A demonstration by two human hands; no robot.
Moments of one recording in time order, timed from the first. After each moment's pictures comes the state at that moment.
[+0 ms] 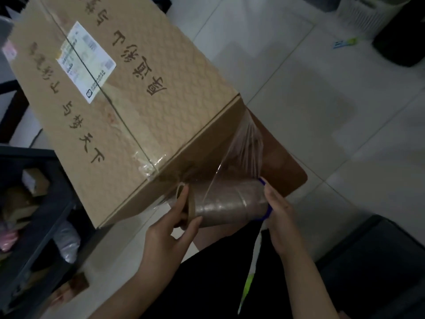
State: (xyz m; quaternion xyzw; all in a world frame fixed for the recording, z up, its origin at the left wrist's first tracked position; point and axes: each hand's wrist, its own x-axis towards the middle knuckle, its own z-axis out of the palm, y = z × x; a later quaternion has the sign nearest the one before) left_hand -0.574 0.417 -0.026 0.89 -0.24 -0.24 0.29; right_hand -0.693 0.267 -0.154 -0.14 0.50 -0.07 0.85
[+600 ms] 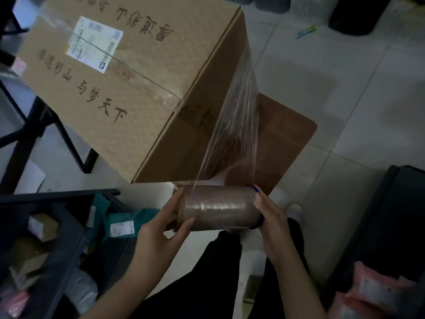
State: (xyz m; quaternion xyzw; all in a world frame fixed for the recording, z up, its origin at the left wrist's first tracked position) left_hand -0.544 0.538 -0.015 0.86 -0.31 -0.32 0.25; right_hand -0.703 0.438 -0.148 -0.13 0.50 -0.18 0.83
